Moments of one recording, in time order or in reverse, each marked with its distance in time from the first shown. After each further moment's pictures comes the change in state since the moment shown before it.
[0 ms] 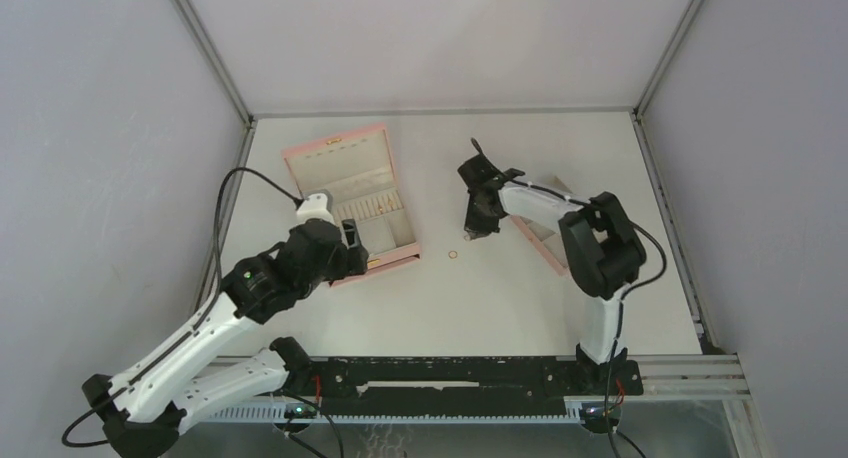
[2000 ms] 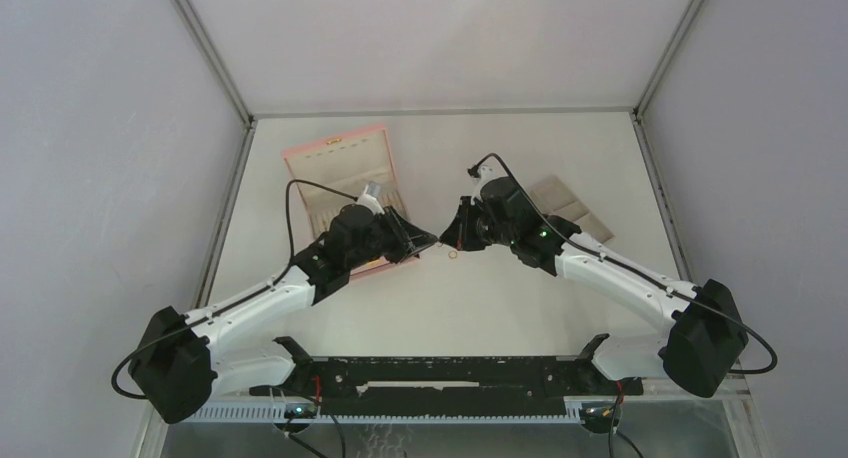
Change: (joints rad) left arm 0.077 0.340 -0.258 0.958 0.605 -0.481; right arm 0.204 -0.693 -0.430 0.379 -0.242 -0.079
